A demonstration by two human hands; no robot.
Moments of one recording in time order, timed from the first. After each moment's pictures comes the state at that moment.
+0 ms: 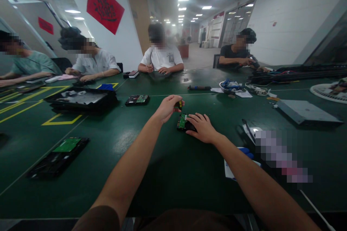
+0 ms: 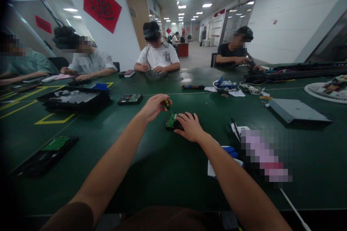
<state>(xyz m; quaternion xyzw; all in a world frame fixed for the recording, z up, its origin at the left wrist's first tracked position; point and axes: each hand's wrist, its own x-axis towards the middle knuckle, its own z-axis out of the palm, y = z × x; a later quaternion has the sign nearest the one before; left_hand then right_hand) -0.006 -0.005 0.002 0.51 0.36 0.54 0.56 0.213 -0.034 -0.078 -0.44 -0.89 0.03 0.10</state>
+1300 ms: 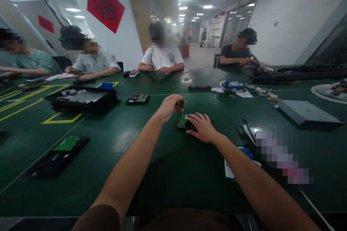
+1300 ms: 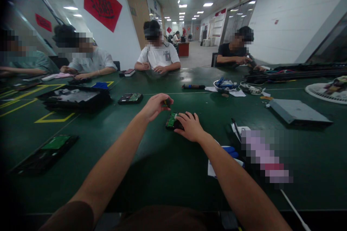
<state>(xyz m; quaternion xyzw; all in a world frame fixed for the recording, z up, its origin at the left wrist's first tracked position) -0.004 -0.008 0.005 0.52 0.36 0.53 0.56 0.213 -0.034 -0.077 -0.44 -0.89 0.03 0.10</state>
